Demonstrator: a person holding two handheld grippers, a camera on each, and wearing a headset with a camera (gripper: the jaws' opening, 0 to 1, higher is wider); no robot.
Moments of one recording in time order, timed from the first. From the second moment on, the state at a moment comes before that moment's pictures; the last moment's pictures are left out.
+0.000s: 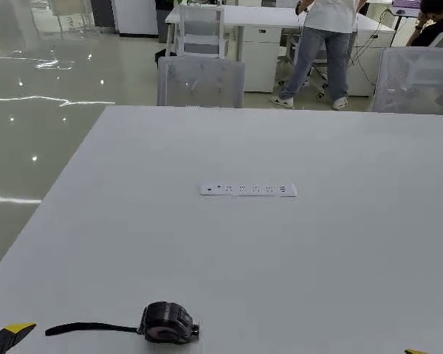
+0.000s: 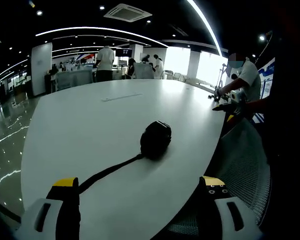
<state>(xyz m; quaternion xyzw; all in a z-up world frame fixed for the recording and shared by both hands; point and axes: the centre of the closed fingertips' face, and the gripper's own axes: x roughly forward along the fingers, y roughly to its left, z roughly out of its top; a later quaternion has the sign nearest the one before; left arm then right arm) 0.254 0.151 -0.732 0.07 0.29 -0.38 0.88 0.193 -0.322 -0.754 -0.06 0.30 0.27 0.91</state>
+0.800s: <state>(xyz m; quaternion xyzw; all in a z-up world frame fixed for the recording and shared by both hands) 0.260 0.136 -0.751 0.09 0.32 -0.41 0.85 0.202 -0.306 -0.763 -0.08 0.31 0.30 0.90</state>
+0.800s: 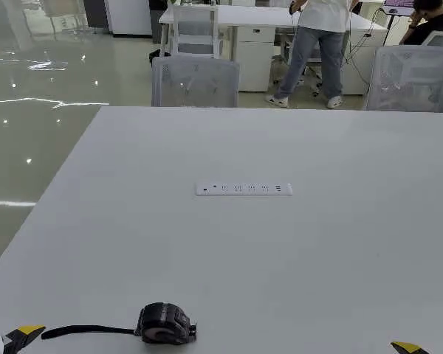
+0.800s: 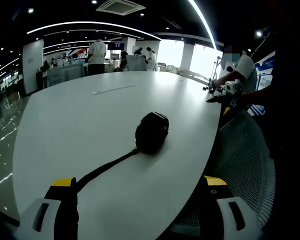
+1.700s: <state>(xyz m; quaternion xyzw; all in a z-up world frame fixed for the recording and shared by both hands) 0.298 0.101 -0.751 0.18 0.35 -0.49 0.78 0.248 -0.241 -0.766 -0.12 0.30 0.39 0.86</state>
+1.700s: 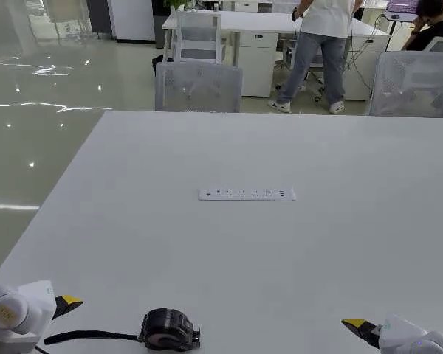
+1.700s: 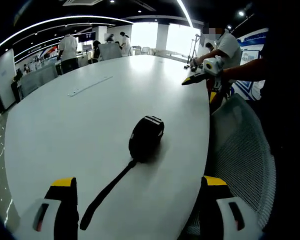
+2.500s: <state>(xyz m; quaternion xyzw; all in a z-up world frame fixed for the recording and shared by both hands) 0.311 0.061 -0.749 0.27 0.37 -0.55 0.70 0.293 -0.185 -0.764 -0.16 0.29 0.46 0.82</state>
